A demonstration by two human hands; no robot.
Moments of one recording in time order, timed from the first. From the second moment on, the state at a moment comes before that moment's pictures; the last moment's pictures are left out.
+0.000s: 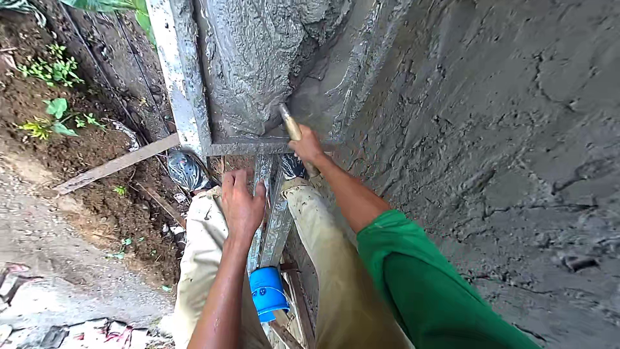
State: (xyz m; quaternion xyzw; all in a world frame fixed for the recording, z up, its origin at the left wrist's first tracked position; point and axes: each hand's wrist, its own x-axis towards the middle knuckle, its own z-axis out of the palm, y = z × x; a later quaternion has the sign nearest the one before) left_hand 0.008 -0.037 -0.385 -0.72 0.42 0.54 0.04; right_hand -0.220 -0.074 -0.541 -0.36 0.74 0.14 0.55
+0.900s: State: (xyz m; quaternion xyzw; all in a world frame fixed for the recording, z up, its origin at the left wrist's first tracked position) left_hand 0.005 -0.034 -0.392 -0.74 0.36 0.56 0.00; right_hand -0.385 -0.165 -0.467 -0.63 0.44 0.43 0.47
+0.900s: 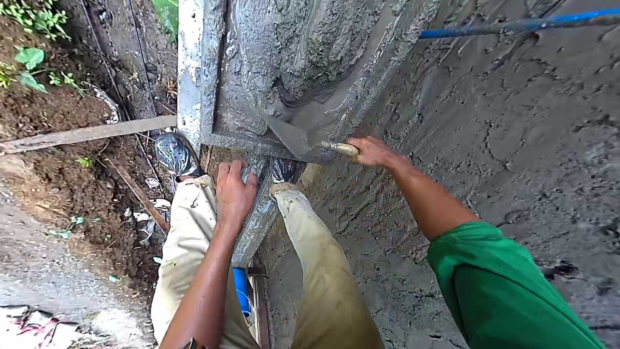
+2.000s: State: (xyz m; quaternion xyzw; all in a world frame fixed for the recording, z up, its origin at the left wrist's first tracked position) left_hand -0.010 -0.050 -0.394 -0.72 0.35 0.60 0.01; right_hand -0.368 -0.222 -0.453 -0.49 0.58 0.26 0.59
